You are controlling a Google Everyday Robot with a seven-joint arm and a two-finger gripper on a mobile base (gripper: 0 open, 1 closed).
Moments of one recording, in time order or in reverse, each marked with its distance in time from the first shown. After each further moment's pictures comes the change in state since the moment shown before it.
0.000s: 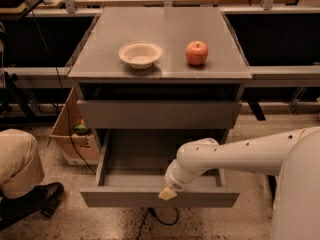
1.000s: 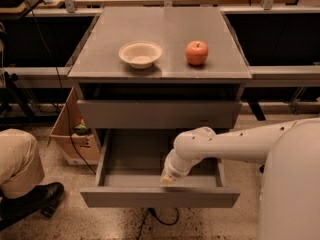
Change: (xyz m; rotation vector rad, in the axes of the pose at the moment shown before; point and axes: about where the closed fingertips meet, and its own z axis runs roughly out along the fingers) arm -0.012 -0.035 -0.007 0.032 0.026 -0.040
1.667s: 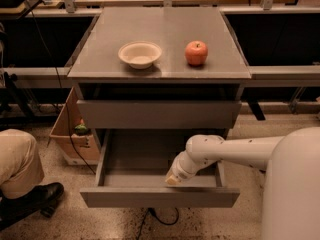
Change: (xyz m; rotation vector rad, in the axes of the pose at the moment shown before) arm 0.023 -0.020 0.034 -0.034 -0.095 0.087
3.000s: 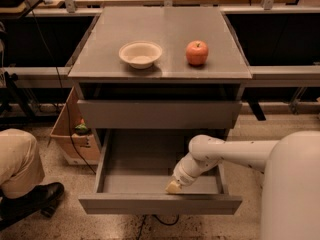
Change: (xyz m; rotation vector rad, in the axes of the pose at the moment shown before) arm 0.020 0.025 0.012 -0.163 0.007 0.136
